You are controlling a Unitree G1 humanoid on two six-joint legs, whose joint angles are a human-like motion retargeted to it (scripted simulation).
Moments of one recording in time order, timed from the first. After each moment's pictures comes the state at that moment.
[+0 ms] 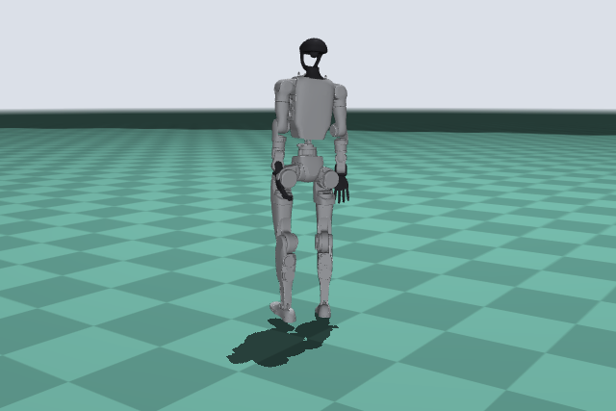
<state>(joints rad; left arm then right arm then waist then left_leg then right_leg) 0.01 -0.01 -0.02 1.53 0.24 0.23 -0.20 0.05 -0.14 0.16 1.48 -0.86 -0.02 0.02 -0.07 0.01 -0.13 -0.05 -0.05 -0.05 0.00 -0.23 -0.07 -0.01 -0.08 -0.48 0.01 -0.02 0.03</state>
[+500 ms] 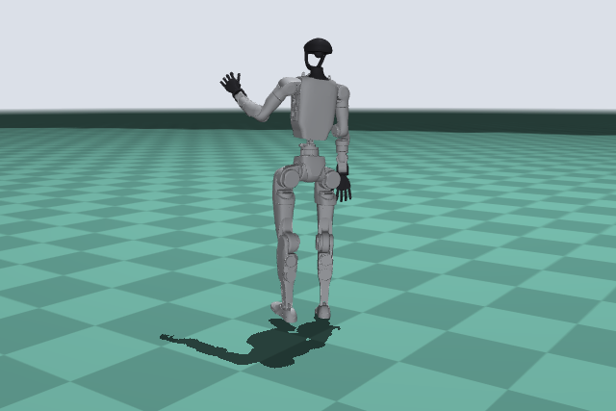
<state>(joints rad) -0.38 0.52 0.19 0.11 0.17 -0.18 0.38 0.04 -0.16 0.13 1.49 -0.81 0.04 0.29 -0.04 0.01 -0.17 -0.06 -0.06 -0.06 0.00 -0.23 -0.07 0.01 -0.07 -0.51 -0.02 -0.03 0.02</state>
